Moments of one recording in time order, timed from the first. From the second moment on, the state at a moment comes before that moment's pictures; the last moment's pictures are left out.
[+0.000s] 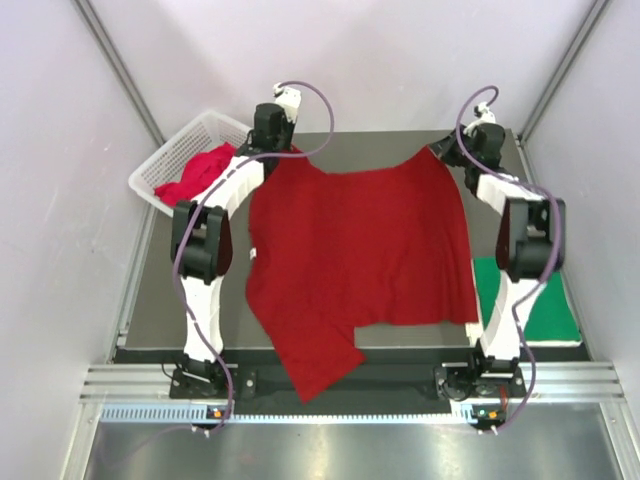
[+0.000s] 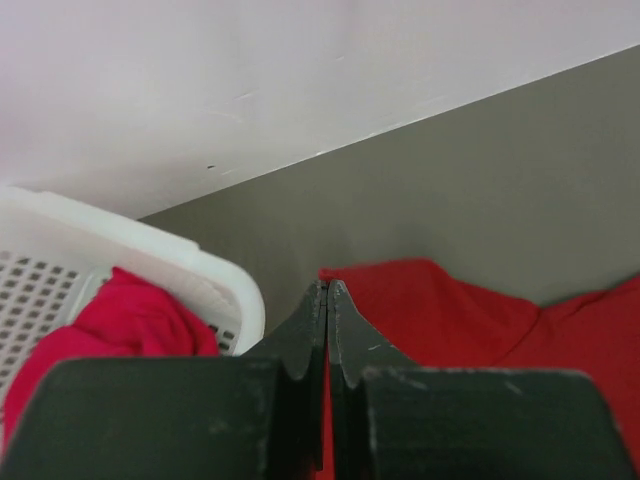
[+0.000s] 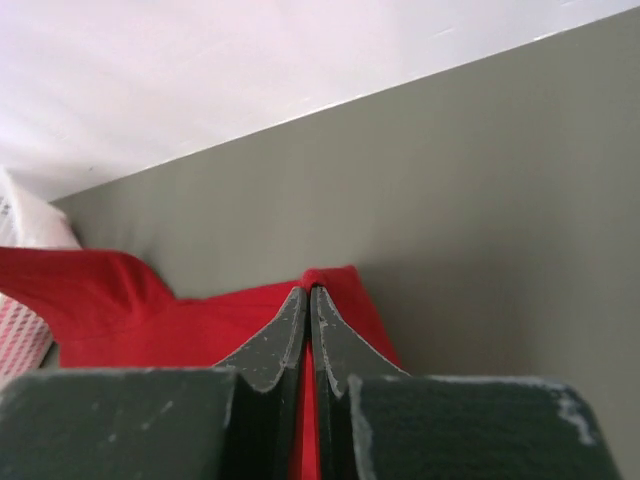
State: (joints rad) left arm -0.31 2.09 1.81 -0.03 -0.15 0.18; right arm -0.03 1.94 1.38 0.29 -0.35 0.51
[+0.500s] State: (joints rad) left arm -0.24 2.31 2.04 0.04 -0.10 0.18; right arm -0.05 2.43 1.99 0.33 -0.45 0.56
